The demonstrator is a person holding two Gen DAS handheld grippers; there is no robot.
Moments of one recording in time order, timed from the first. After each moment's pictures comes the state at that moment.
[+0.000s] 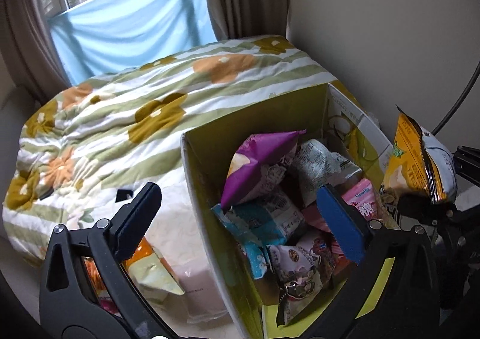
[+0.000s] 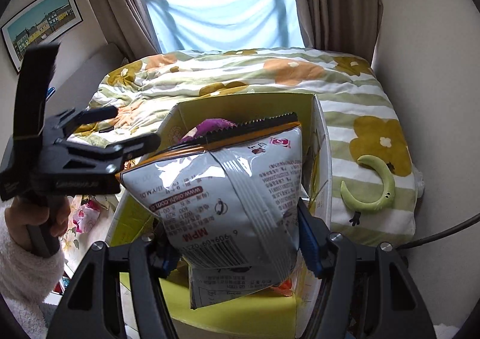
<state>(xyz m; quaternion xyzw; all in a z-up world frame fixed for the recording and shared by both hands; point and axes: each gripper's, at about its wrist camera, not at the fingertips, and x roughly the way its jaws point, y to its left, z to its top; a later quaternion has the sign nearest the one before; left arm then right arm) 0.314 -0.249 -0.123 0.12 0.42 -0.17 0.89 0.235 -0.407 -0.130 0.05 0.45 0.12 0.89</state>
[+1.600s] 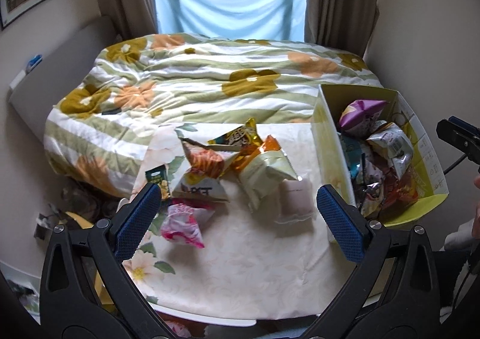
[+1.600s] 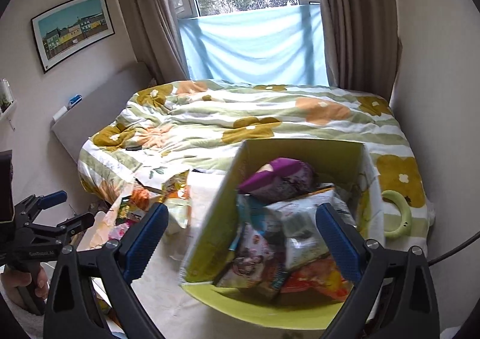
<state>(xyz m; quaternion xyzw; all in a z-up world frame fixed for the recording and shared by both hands) 0.176 -0.037 -0.089 0.01 0.42 0.01 0.91 0.195 -0.312 -0.073 0.04 0.37 0.15 0.92</state>
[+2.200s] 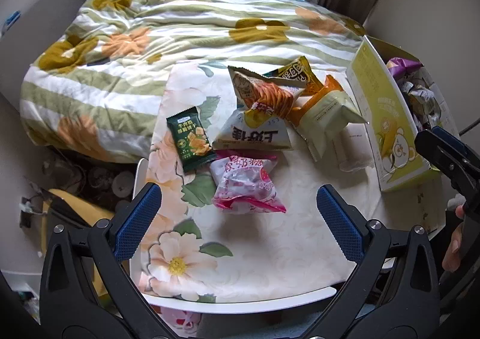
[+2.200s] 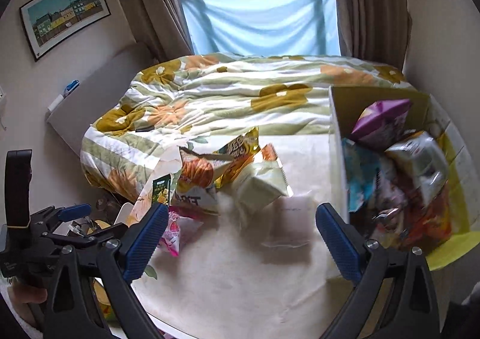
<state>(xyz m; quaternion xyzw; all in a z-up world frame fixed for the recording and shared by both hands) 0.192 0.098 -0.183 -0.03 0.52 -0.06 0.85 0.181 -0.137 -0.141 0.07 0.42 0.13 0.90</state>
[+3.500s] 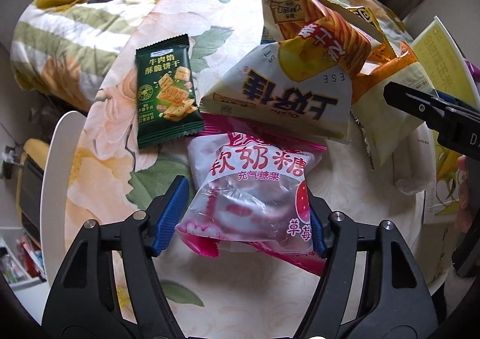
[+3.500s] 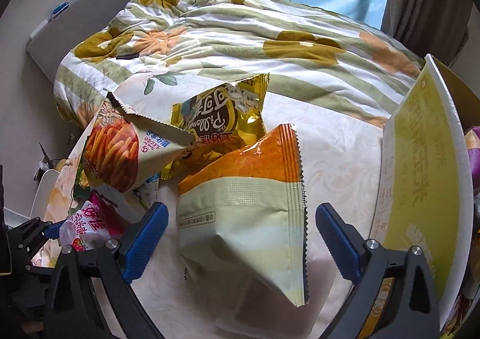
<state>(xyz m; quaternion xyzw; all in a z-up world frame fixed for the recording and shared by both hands) 0.241 0.084 -0.311 -0.10 0.58 0.01 0.81 0.319 -0.101 -0.265 -0.06 0.53 0.17 0.83</state>
